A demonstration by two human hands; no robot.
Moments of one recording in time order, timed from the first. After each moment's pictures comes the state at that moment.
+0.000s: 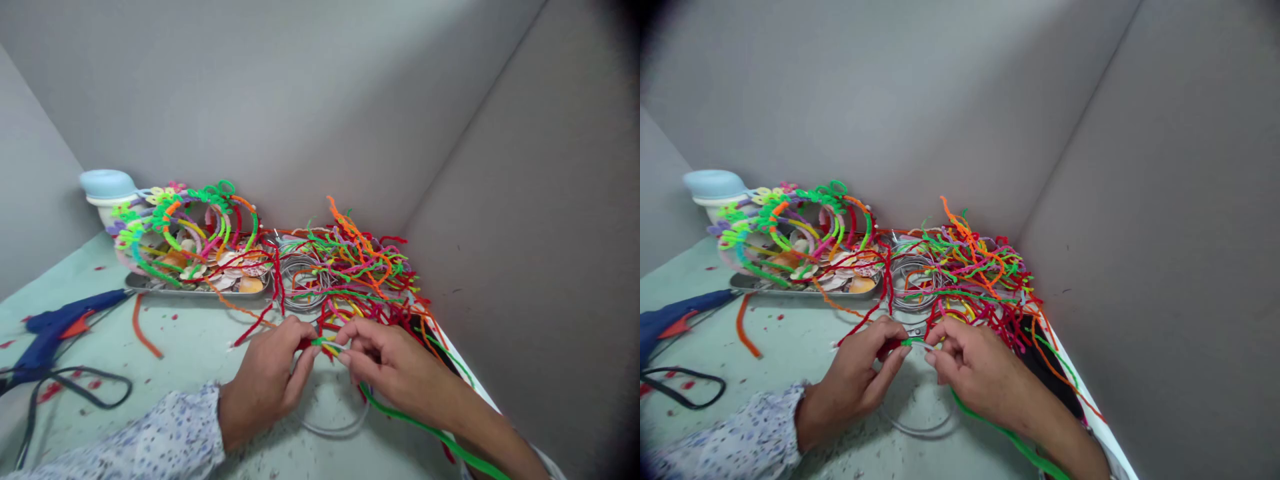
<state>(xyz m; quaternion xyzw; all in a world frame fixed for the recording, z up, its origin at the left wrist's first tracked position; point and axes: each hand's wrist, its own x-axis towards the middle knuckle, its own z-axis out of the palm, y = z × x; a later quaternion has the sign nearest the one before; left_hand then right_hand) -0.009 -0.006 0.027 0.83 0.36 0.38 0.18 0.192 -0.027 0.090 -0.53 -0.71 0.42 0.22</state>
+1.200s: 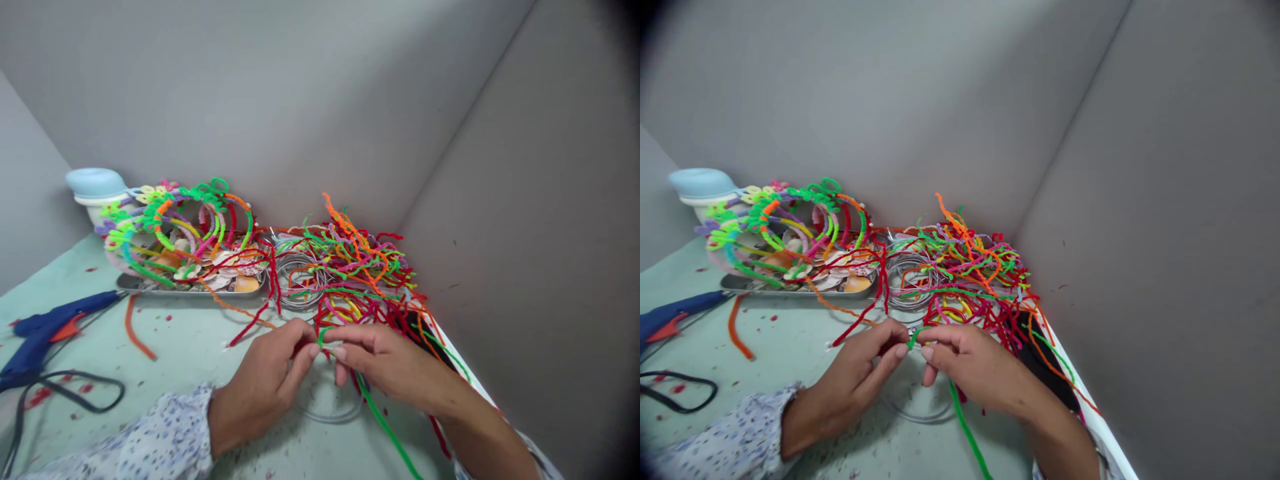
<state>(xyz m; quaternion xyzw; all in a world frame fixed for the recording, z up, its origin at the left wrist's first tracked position) -0.006 -0.006 0.041 0.79 0.39 0.32 0.35 0.197 -0.018 0.084 -0.51 -0.65 0.54 0.18</state>
